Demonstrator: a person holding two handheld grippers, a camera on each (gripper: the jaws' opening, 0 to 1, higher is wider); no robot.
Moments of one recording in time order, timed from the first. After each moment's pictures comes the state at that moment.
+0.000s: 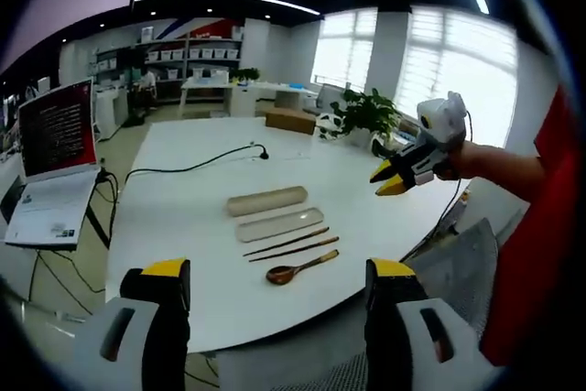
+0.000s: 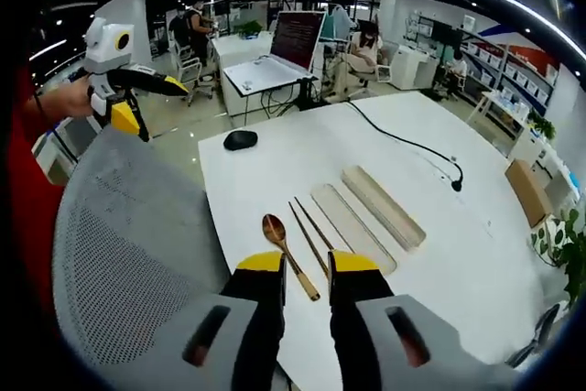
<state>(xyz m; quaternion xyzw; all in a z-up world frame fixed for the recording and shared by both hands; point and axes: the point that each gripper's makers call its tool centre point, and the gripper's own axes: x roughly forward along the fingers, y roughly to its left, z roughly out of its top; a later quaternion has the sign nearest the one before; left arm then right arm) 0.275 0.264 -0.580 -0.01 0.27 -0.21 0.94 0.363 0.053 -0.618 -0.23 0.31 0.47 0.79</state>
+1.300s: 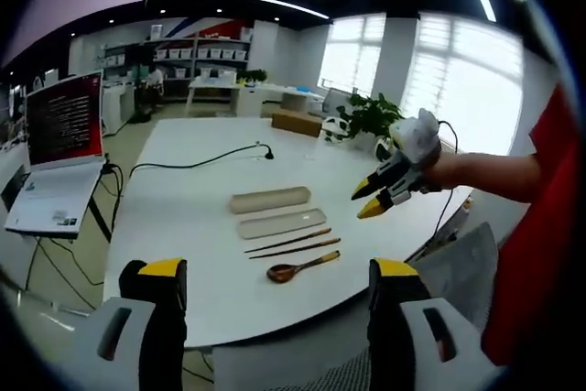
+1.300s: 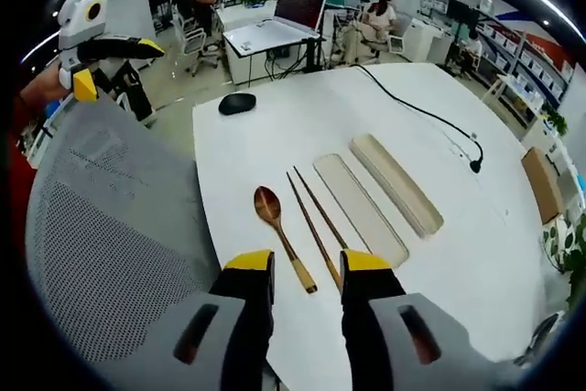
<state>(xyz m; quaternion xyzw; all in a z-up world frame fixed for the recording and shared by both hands) 0.270 0.266 -0.585 -0.02 0.27 -0.20 0.94 0.379 0.061 -0.676 -0.26 0.37 0.48 0.75</state>
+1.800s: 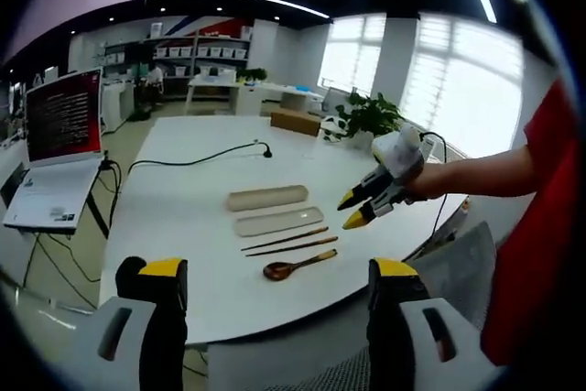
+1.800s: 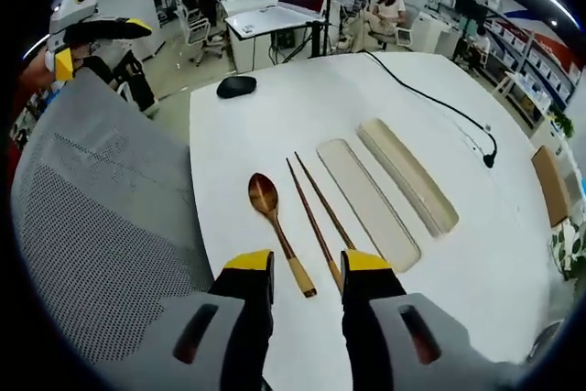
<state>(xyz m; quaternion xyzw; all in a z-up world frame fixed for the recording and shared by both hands) 0.265 0.262 -0.588 -0.03 0.27 -0.20 0.94 0.386 0.071 -0.713 -0.28 0.38 0.49 0.73</state>
